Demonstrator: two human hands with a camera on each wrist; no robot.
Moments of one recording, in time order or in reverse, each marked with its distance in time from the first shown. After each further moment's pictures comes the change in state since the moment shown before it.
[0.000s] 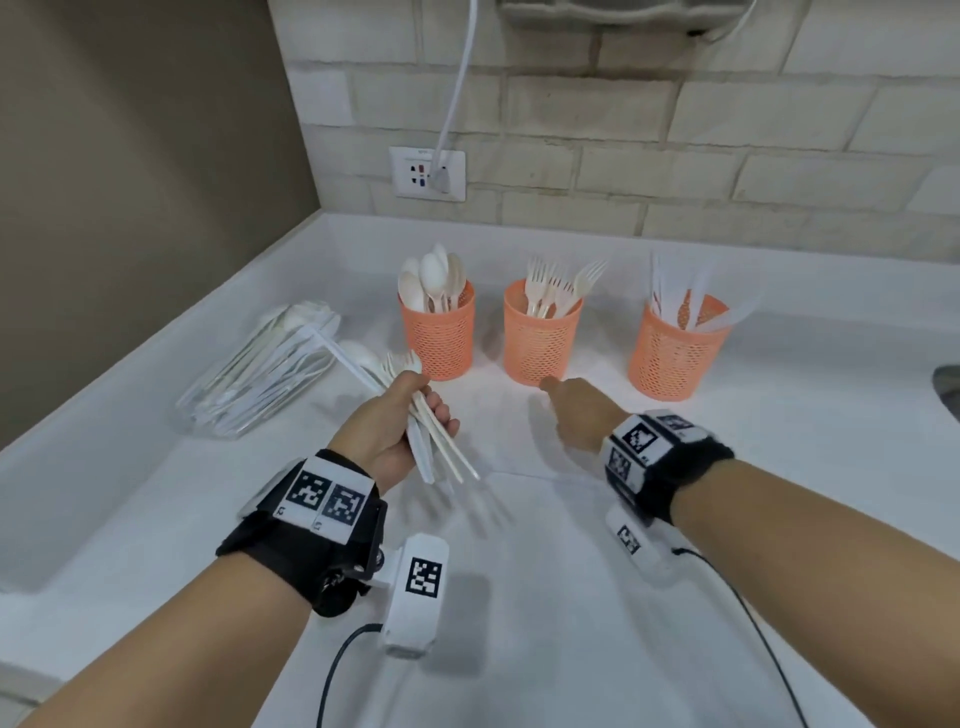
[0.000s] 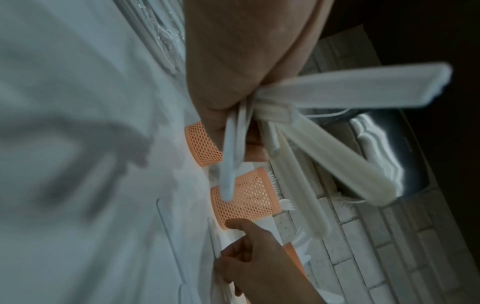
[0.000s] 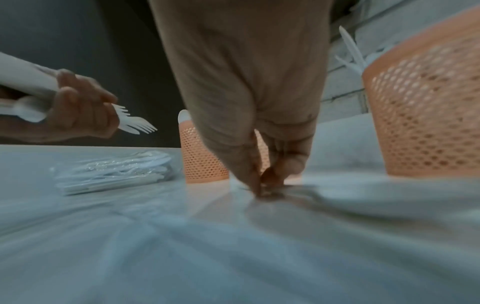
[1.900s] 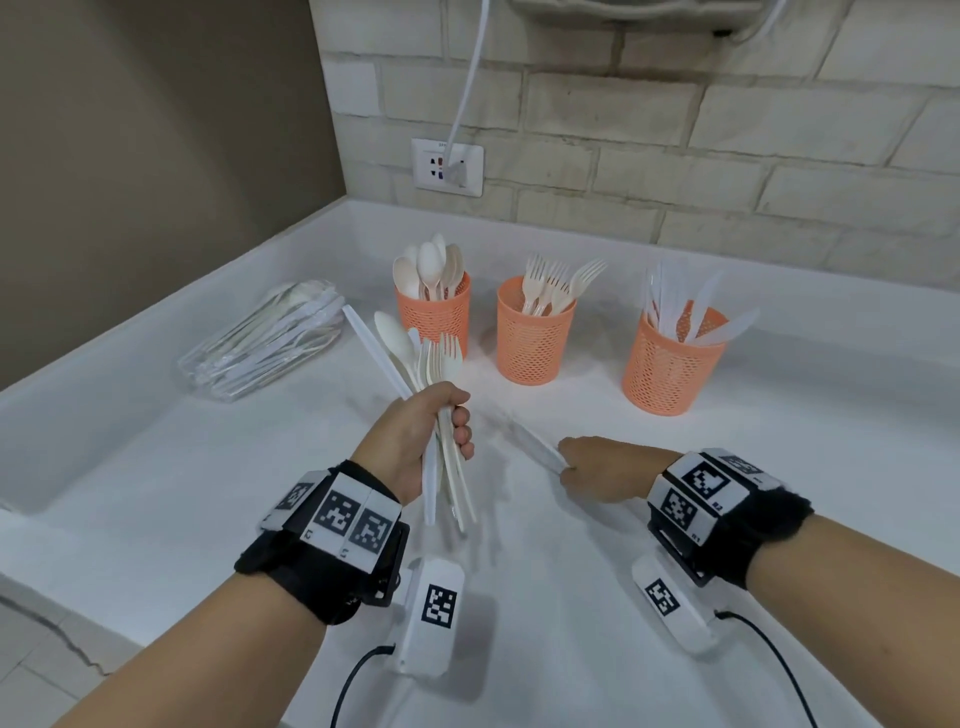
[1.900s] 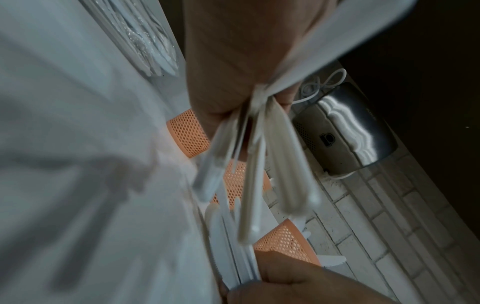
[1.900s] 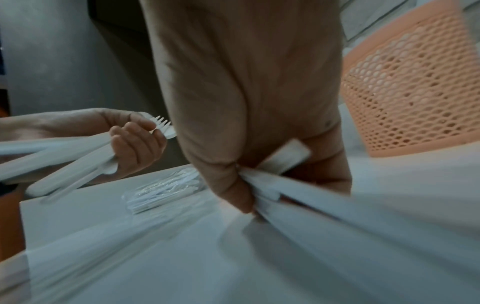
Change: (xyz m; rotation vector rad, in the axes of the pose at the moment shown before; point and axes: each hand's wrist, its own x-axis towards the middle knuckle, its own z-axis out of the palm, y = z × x) left_hand -0.022 -0.043 0.038 0.108 -0.013 0.052; right_hand -0.043 0.039 0.003 0.015 -0.366 -0.099
